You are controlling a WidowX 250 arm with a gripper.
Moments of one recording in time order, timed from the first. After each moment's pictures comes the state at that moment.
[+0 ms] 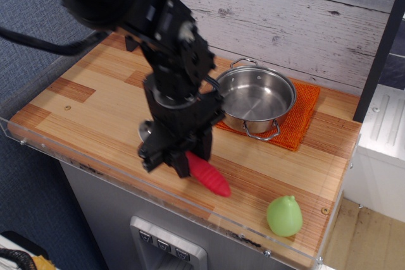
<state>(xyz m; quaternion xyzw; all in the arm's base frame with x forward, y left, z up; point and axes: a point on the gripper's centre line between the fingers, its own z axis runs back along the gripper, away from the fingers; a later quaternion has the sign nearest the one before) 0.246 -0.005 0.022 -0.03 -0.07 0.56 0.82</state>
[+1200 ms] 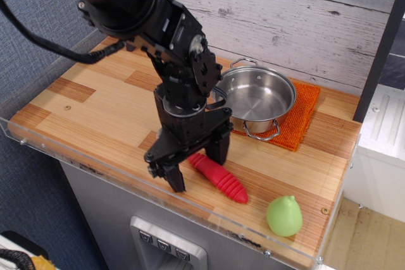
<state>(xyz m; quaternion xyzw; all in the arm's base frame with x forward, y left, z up) 0.248 -0.004 0.013 -0.03 -0.06 0.53 0.84</state>
